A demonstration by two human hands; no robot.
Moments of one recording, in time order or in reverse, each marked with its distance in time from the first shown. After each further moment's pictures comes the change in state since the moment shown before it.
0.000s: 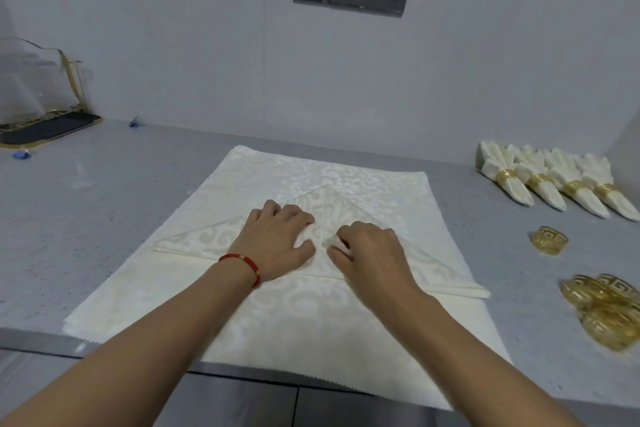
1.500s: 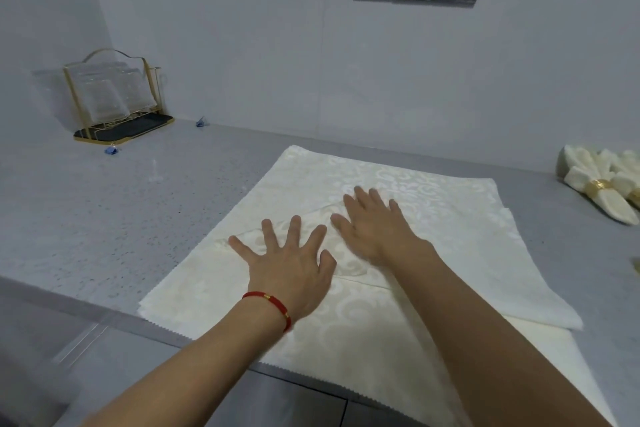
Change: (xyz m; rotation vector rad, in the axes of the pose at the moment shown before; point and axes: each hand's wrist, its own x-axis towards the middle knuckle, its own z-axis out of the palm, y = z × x) left_hand -0.058 0.010 -0.014 0.139 -0.131 -0.457; right_hand 0.089 -0.036 0.035 -0.035 -0.450 -0.030
